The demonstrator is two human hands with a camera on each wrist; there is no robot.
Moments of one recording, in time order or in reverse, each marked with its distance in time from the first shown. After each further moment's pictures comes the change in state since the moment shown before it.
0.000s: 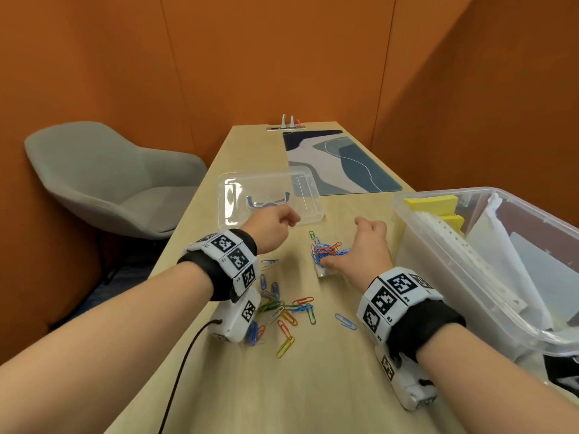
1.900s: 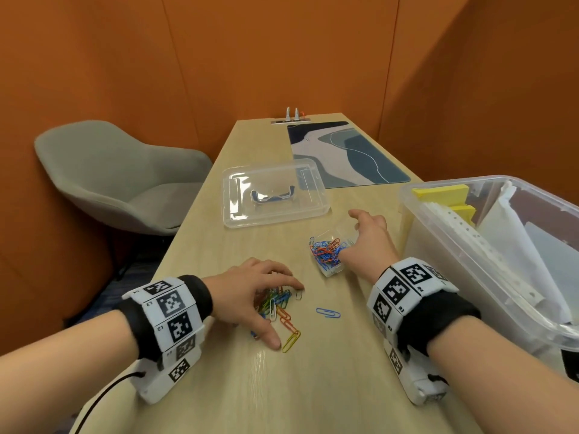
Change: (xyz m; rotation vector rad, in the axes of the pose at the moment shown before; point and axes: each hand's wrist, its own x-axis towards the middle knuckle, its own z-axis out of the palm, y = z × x) left_hand -0.072 -0.053 0.003 0.408 -0.479 0.237; right_hand 0.002 -0.002 0.001 0.125 -0.082 0.047
